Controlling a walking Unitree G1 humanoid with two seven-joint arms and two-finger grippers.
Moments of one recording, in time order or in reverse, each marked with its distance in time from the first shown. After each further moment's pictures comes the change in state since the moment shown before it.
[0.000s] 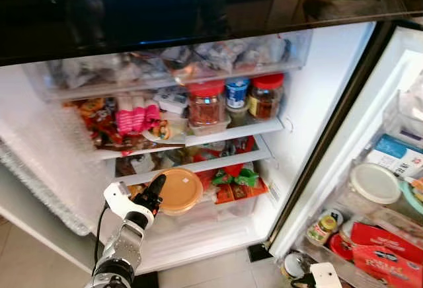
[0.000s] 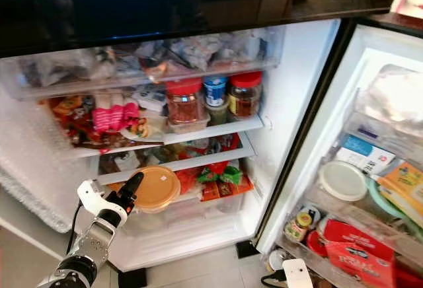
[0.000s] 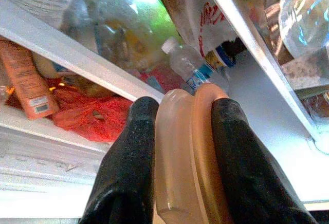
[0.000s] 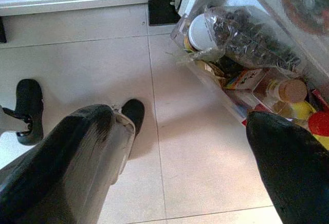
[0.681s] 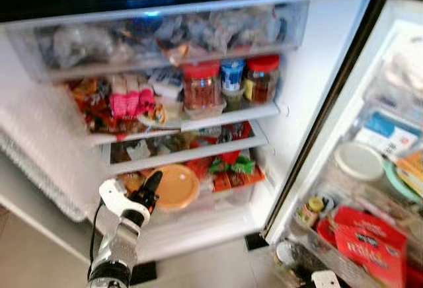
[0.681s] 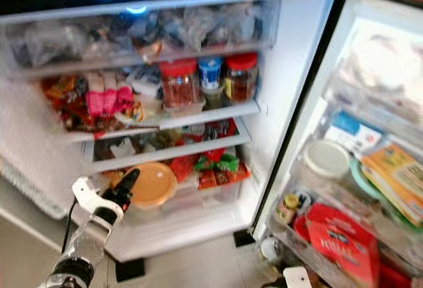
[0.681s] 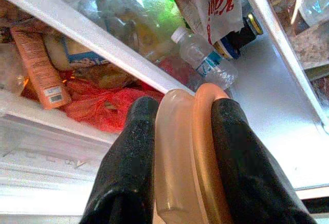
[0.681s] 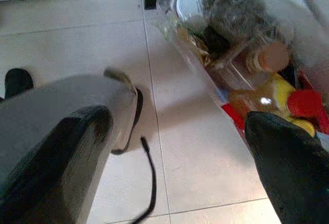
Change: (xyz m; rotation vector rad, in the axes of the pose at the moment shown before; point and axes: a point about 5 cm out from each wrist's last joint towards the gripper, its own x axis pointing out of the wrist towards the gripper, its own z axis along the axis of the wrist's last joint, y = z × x) left arm -0.002 -0.001 0.012 0.026 -0.041 -0.013; right arm -0.003 0.001 -0.014 0.012 -0.021 -0.005
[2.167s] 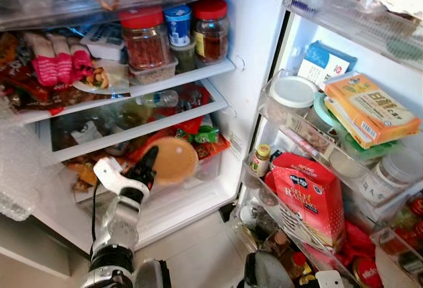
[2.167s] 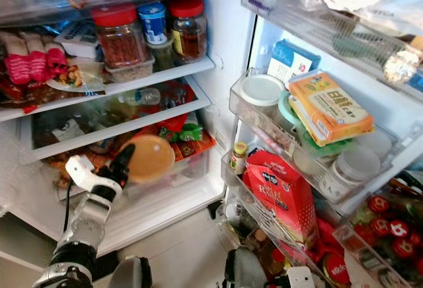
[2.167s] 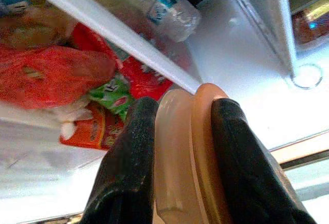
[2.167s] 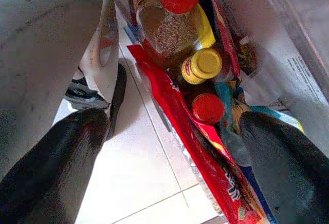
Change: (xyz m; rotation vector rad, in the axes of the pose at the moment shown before) left arm 0.019 -0.034 0.033 -0.051 -0.136 -0.094; right arm -0.002 -0.002 0.001 0.032 -0.056 -0.006
